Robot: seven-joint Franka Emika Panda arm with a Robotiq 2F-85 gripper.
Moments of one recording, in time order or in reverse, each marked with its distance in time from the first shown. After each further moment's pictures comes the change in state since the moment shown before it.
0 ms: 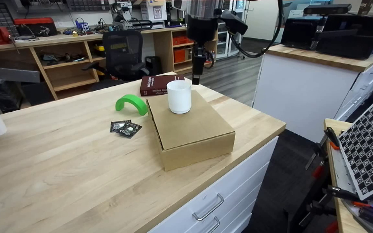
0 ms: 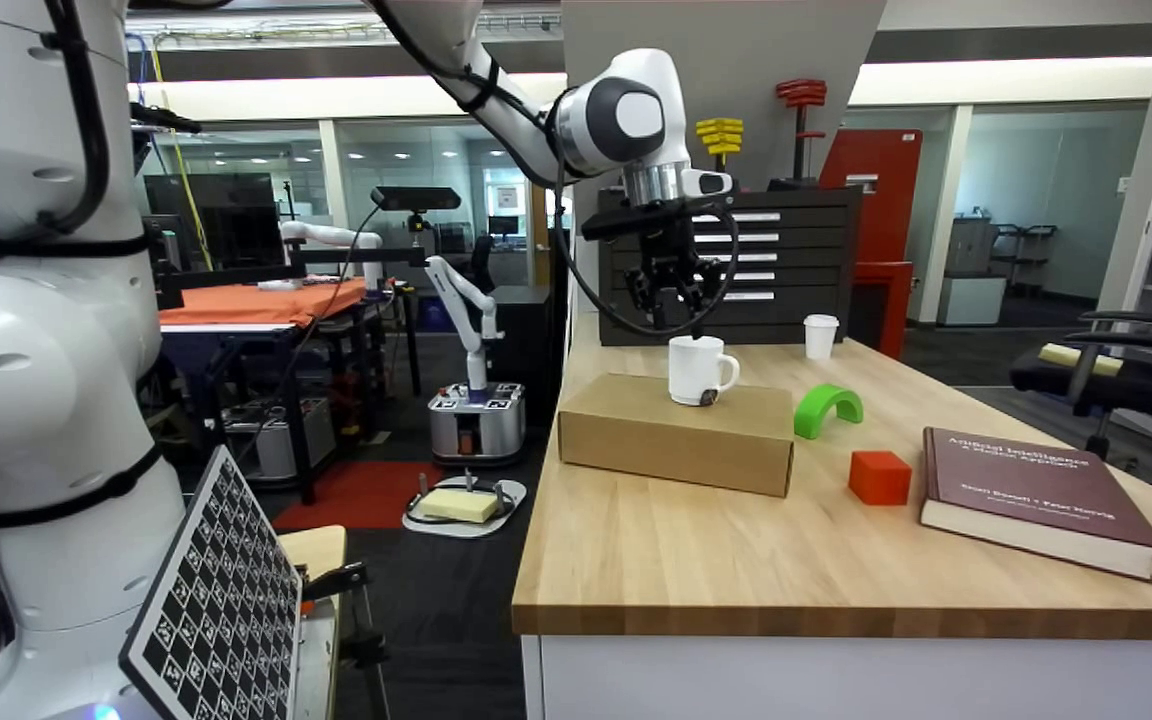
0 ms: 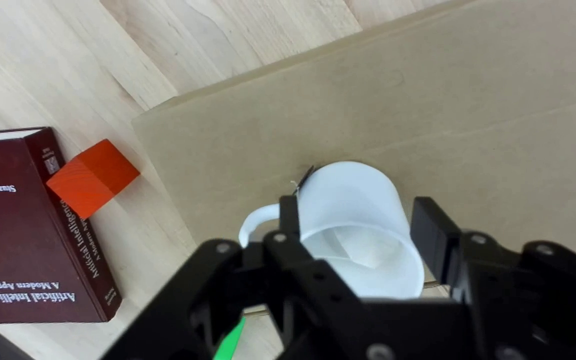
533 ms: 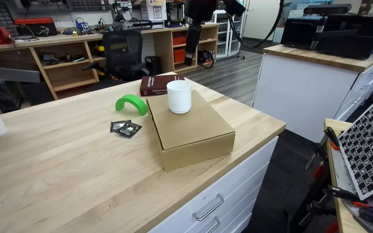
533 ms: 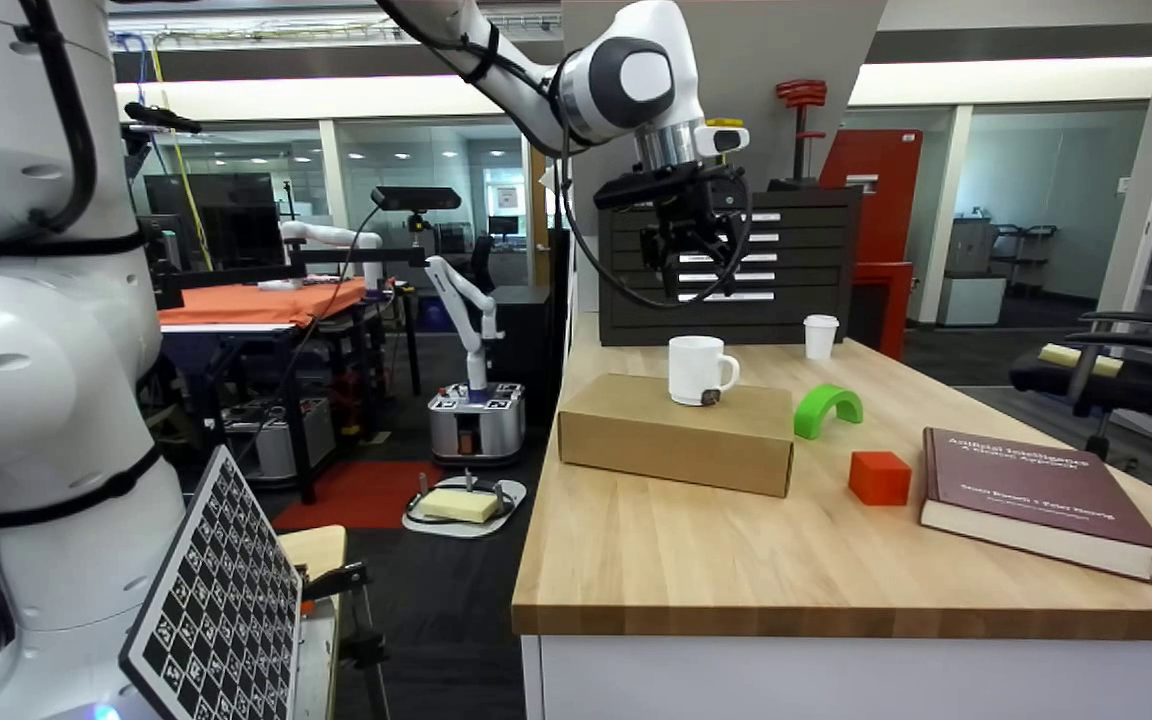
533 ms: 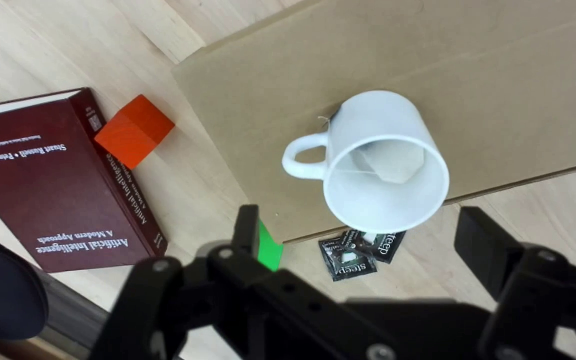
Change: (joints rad) arm -0.002 -0.042 -0.033 0.036 0.049 0.042 0.012
